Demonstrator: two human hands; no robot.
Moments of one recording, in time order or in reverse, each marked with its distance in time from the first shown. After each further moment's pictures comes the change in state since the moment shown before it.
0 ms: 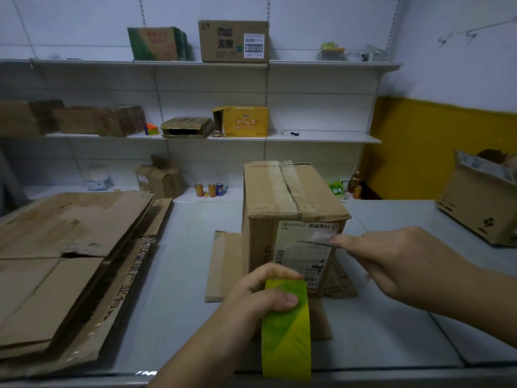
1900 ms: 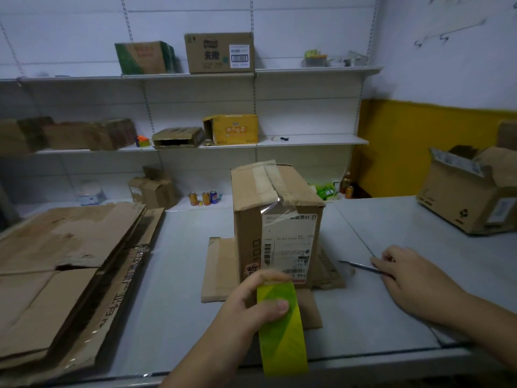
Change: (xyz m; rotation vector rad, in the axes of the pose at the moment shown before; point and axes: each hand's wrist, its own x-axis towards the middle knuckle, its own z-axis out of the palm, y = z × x) left_hand -0.006 -0.011 0.012 0.042 0.067 0.094; right_hand -0.087 0.040 0.073 -0.014 -0.332 0.647
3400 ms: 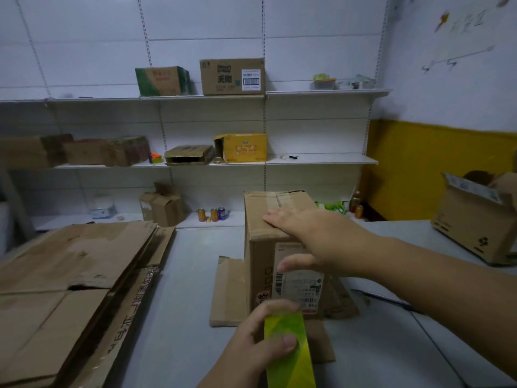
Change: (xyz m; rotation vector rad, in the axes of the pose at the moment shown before) left_hand 0.003 -0.006 -0.010 0.075 -0.023 0.017; right_hand 0.081 -0.138 -0.132 0.062 -0.049 -0.491
